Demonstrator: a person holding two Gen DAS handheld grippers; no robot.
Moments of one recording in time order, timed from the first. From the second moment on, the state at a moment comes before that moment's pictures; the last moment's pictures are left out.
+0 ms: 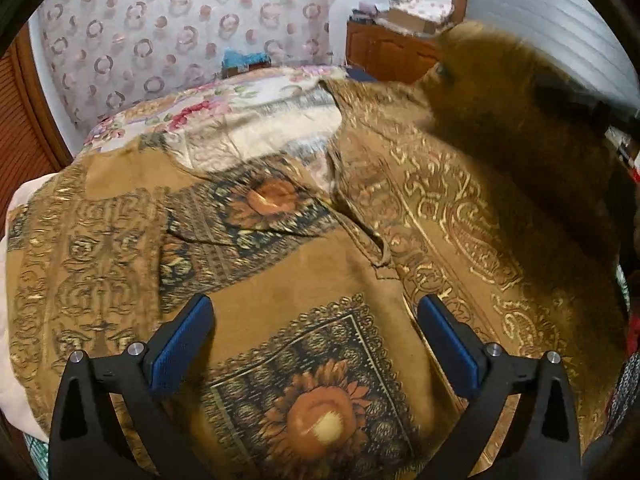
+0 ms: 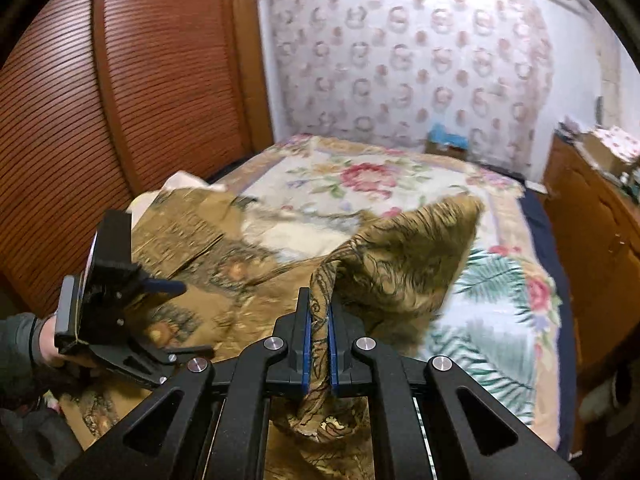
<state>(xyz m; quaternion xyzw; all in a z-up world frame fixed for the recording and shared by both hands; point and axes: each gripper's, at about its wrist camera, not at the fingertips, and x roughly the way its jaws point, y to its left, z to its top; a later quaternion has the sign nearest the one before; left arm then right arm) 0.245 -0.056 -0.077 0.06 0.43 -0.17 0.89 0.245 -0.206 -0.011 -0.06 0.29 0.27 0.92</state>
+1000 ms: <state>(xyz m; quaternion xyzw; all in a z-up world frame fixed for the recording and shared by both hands) 0.219 -0.005 -0.040 0.02 0.38 -0.14 0.91 0.312 -0.204 -0.048 0.00 0.39 0.25 0.88</state>
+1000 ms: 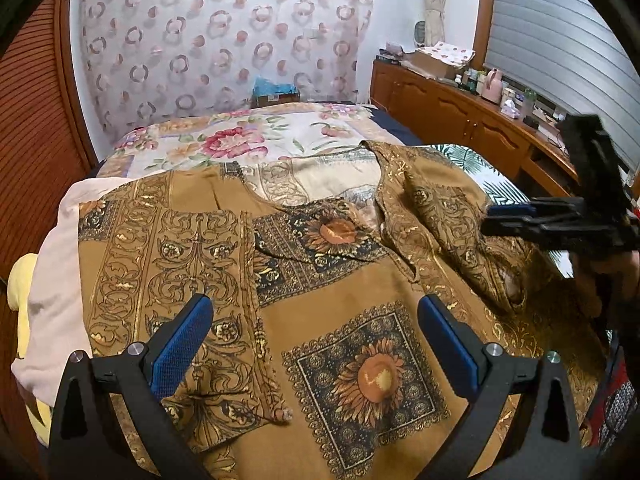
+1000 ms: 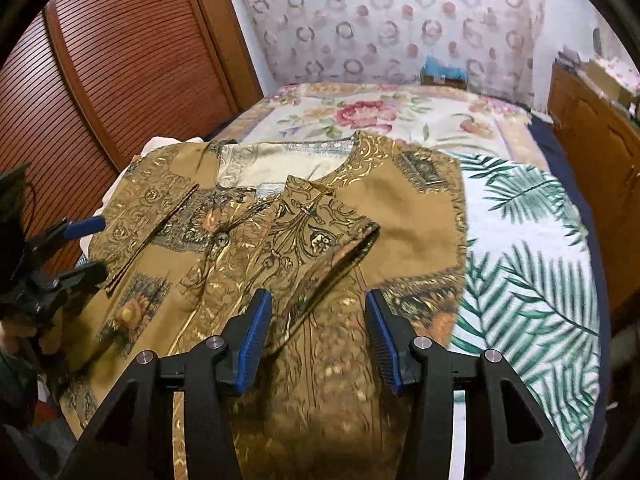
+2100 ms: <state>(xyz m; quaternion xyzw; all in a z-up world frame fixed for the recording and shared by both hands) 0.213 0.048 -0.043 -0.01 0.38 -0.11 0.92 0.313 -0.154 -0.021 -0.03 0.34 0.29 0.89</state>
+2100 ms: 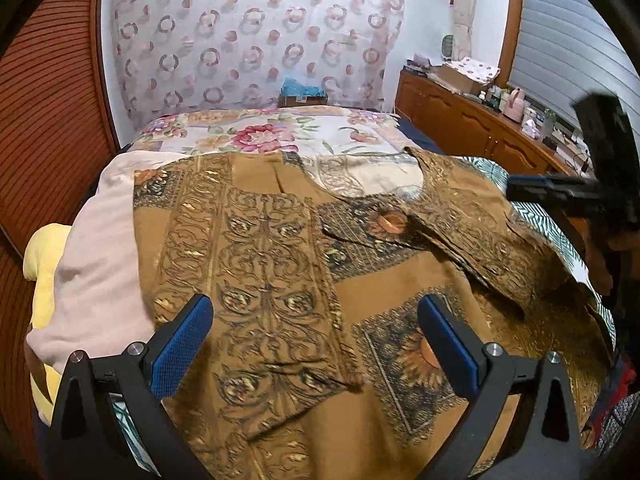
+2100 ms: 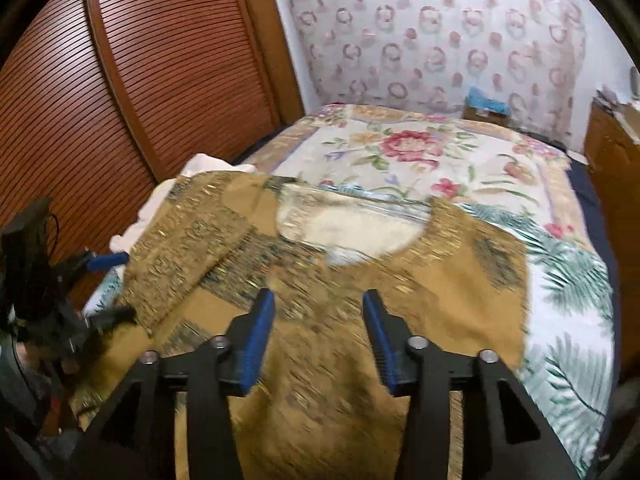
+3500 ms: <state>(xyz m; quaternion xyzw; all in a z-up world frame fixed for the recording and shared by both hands) 0.321 0.149 -0.061 -0.06 0.41 -0.04 0.91 0.404 -0.179 -0.071 -0.06 0.37 0.16 0.91</state>
